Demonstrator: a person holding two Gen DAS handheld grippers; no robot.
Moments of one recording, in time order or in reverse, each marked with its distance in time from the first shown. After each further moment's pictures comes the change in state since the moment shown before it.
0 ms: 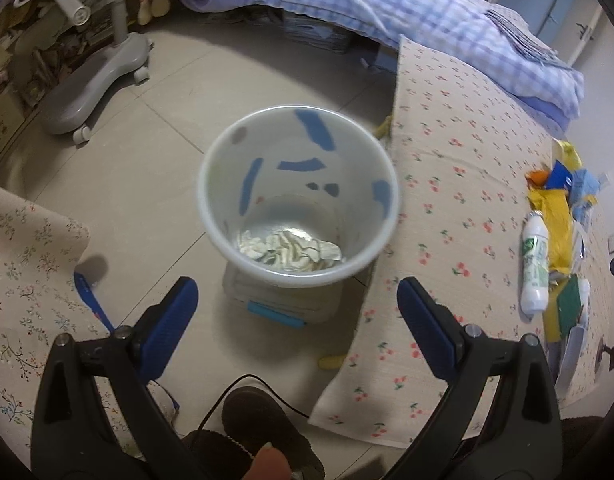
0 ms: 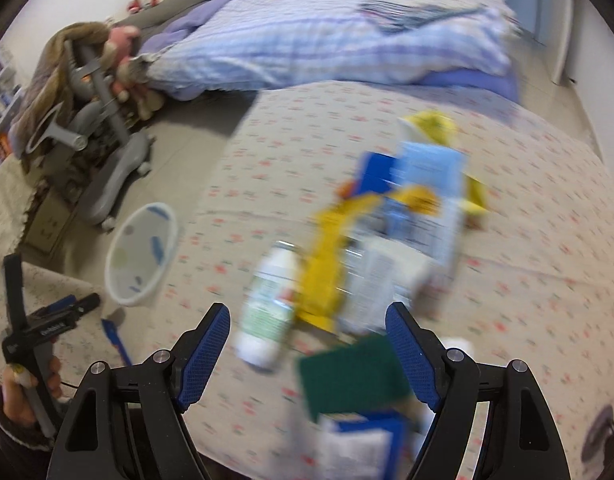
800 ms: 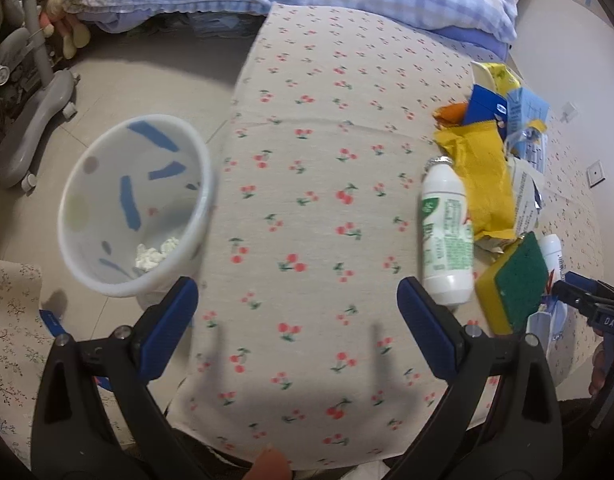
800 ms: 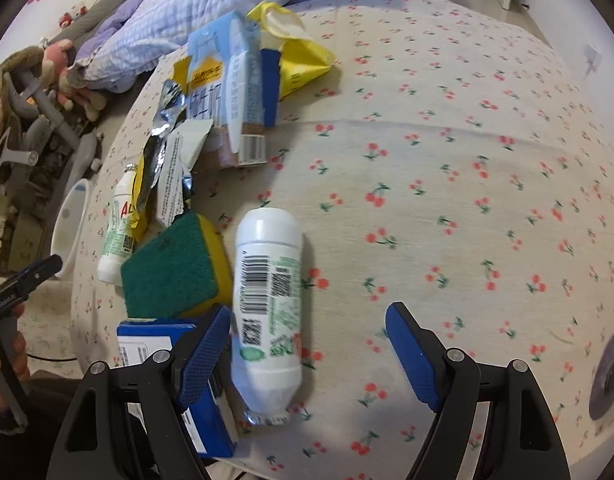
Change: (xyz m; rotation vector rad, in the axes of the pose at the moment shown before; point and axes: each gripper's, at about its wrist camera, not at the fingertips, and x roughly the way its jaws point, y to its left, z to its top) left arm 0.015 -0.137 -0.005 0.200 0.063 -0.080; right arm 0.025 -0.115 -0.071 0.153 0.151 -0.042
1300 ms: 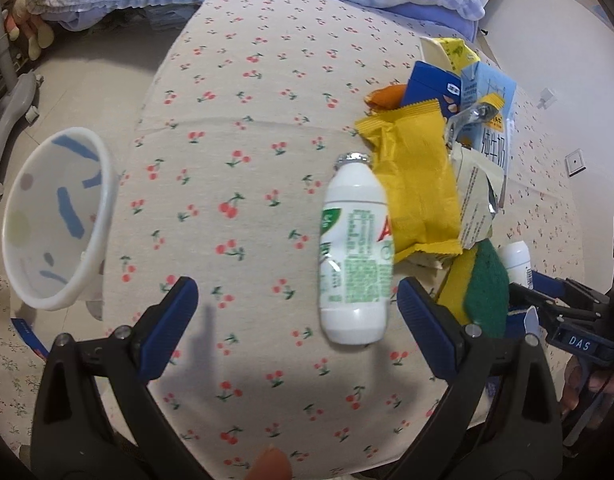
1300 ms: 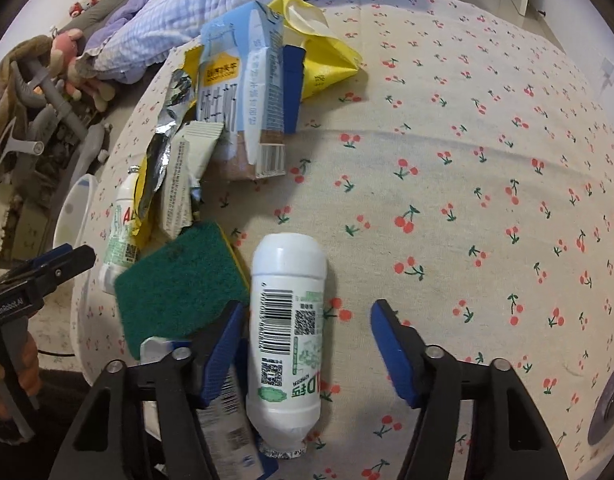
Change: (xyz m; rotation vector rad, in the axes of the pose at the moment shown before) left arm 0.019 -0.063 0.015 0.028 0.051 -0.091; right arm 0.012 0.005 0.015 -0.030 0.015 0.021
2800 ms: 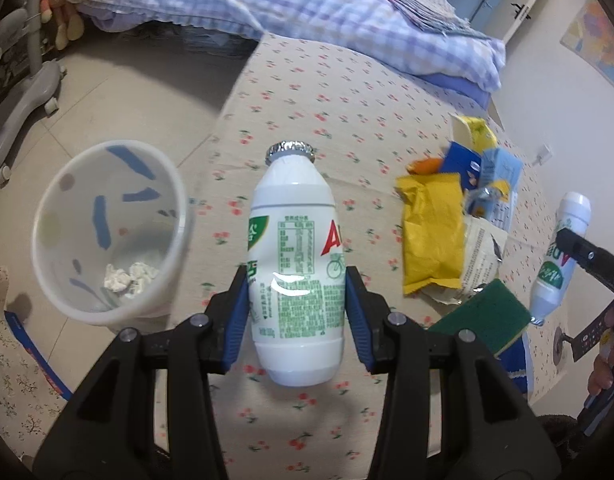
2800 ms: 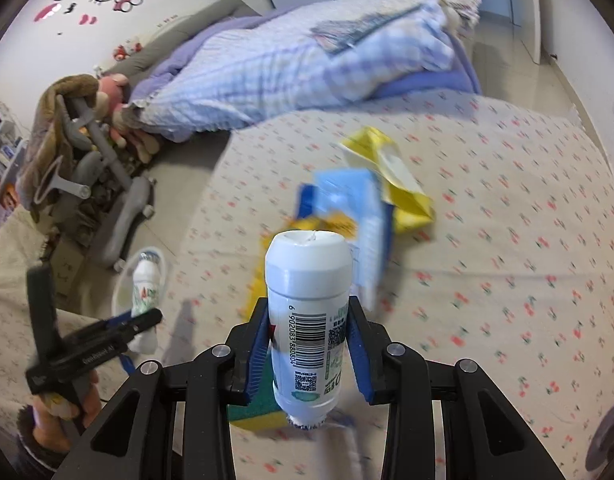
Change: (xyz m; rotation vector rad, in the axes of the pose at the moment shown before) left arm -0.038 0.080 0.000 -0.119 -0.154 -0.038; right arm -0.072 0.063 0.047 -0.035 -0.255 0.122
